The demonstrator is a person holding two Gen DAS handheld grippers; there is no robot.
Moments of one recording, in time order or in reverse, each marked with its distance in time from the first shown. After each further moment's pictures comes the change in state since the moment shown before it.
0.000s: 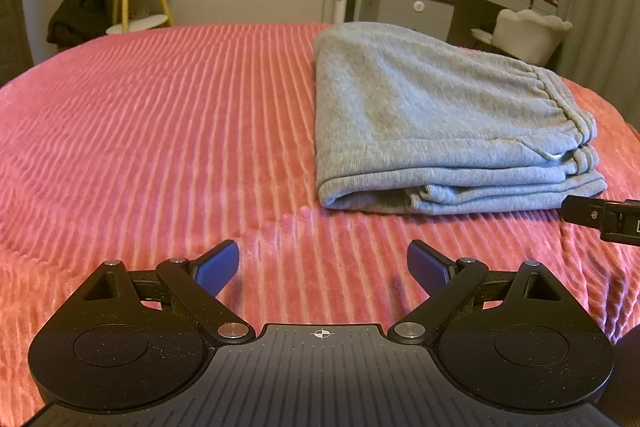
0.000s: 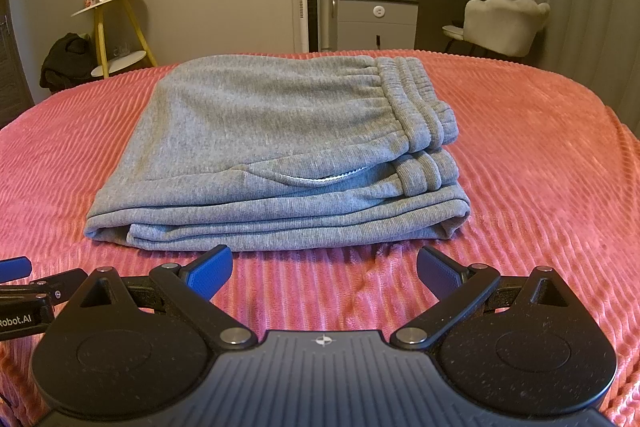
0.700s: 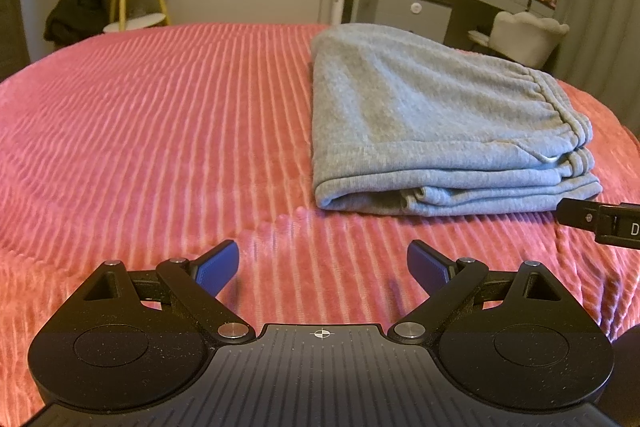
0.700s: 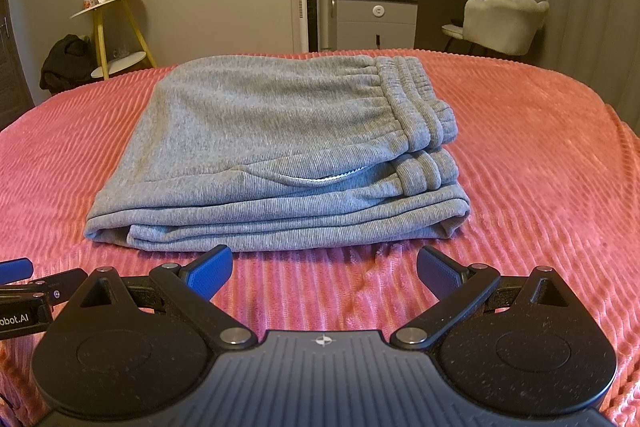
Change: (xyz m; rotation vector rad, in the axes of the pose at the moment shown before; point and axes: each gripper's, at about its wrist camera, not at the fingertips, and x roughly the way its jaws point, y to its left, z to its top) left arm -0.001 0.001 0.000 -0.006 -0.003 -0.016; right arm 0.002 -0.002 0.001 0.005 0.003 0.003
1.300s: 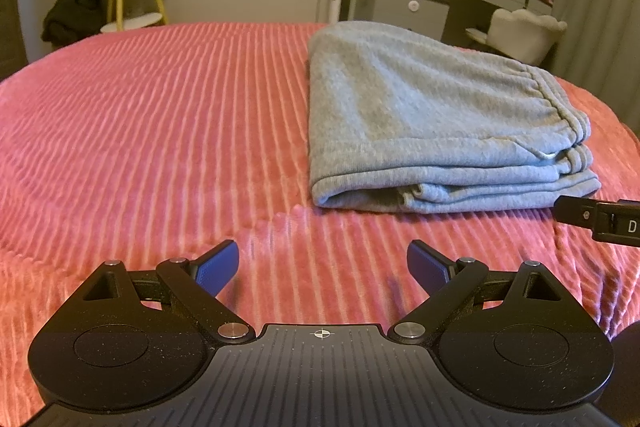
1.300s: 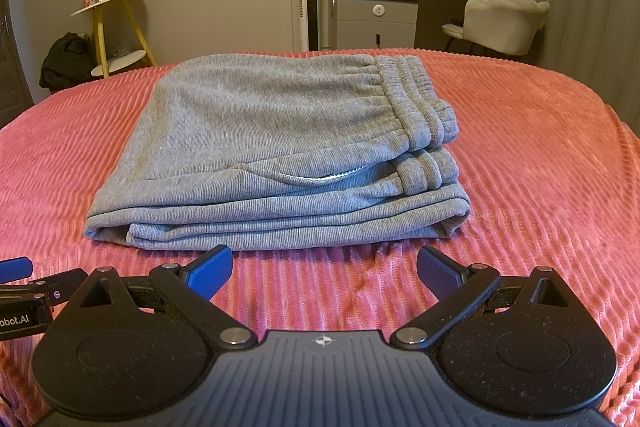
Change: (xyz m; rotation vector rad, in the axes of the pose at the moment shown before) left arm 0.000 -0.001 0.000 0.011 0.004 -0.004; right arm 0.000 0.000 0.000 -0.002 0.003 -0.001
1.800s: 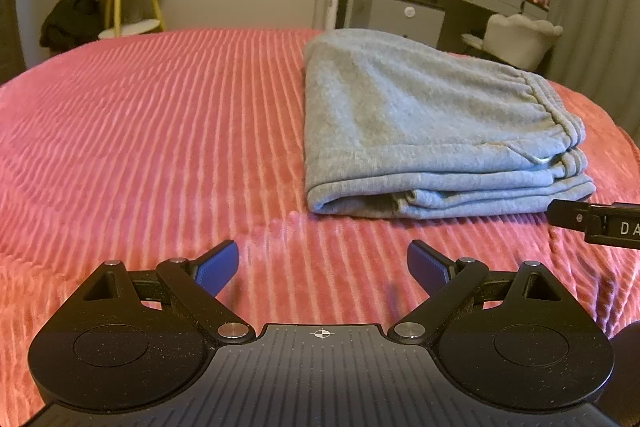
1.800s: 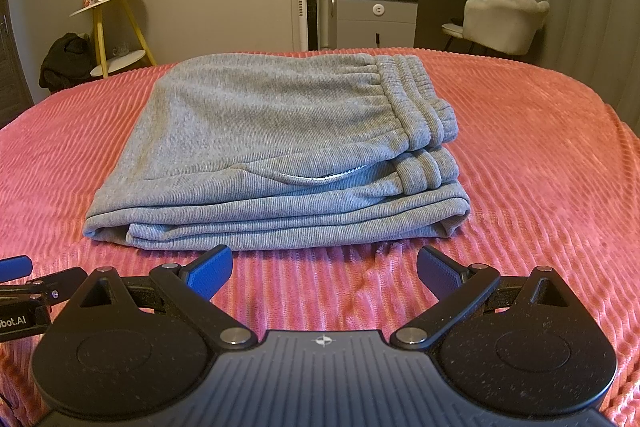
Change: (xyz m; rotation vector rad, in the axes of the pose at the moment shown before) left arm -0.001 -0.001 0.000 0.001 -0.019 -0.011; right arm 0.001 -0.001 0.000 0.000 0.001 0.001
